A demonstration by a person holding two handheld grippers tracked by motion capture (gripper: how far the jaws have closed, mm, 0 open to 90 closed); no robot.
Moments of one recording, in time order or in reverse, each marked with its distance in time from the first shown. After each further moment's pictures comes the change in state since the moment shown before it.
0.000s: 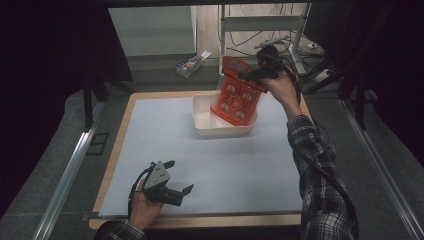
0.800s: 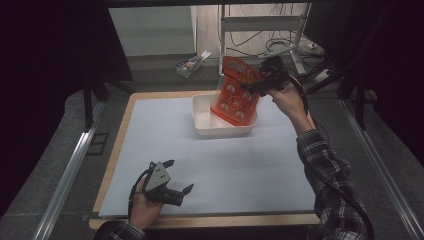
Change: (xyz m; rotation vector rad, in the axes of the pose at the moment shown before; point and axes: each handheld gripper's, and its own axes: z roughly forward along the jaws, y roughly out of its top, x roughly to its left) left arm -0.003 0.001 -0.001 -0.010 0.038 0.034; right arm 0.028 -0.020 -0.035 -0.036 0.045 -0.049
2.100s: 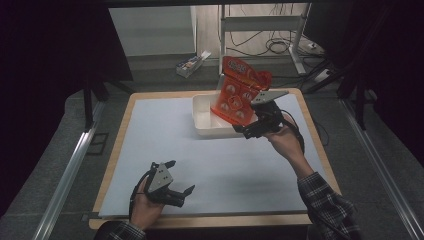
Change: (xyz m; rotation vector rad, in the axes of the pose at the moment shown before) left arm -0.004 0.000 0.003 0.023 0.004 0.030; right arm 0.077 -0.075 -0.014 0.022 0.117 -0.074
